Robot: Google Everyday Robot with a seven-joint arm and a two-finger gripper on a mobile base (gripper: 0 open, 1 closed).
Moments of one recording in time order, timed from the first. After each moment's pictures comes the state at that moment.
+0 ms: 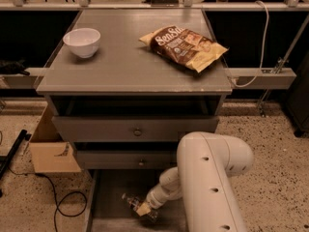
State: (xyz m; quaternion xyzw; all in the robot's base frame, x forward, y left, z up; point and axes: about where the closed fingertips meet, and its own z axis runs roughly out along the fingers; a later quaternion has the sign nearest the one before) arm 0.489 0.046 0.169 -0.44 0.85 0.27 0.09
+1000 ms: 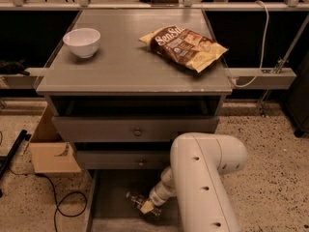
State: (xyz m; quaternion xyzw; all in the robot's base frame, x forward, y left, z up) arm 0.503 0.030 0.156 -0.43 0.86 0.26 0.07
